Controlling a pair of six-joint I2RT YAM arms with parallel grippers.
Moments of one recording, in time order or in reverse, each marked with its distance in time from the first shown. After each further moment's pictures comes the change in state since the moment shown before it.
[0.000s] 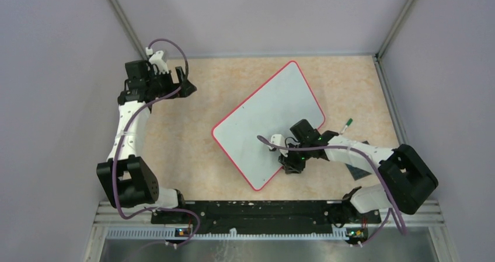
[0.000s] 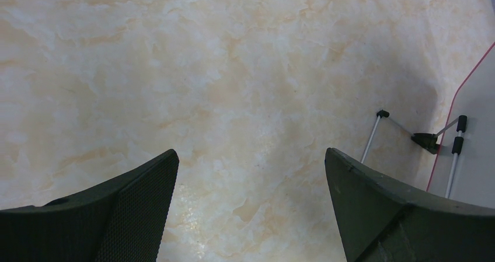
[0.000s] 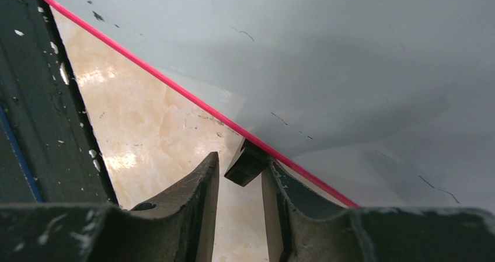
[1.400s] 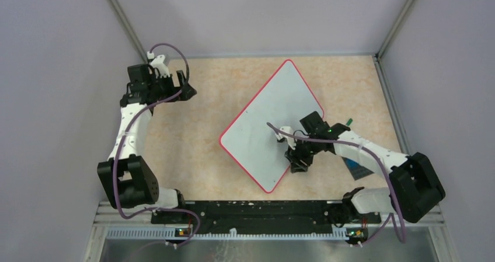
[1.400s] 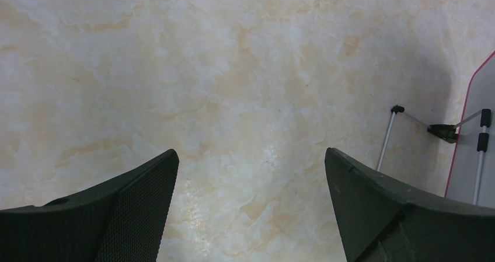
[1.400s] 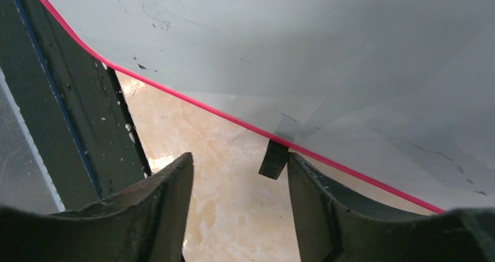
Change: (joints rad) left arm 0.000 -0.010 -0.063 0.039 -0.034 0.007; right arm -0.111 -0.049 0.081 -0.210 -0.091 -0.002
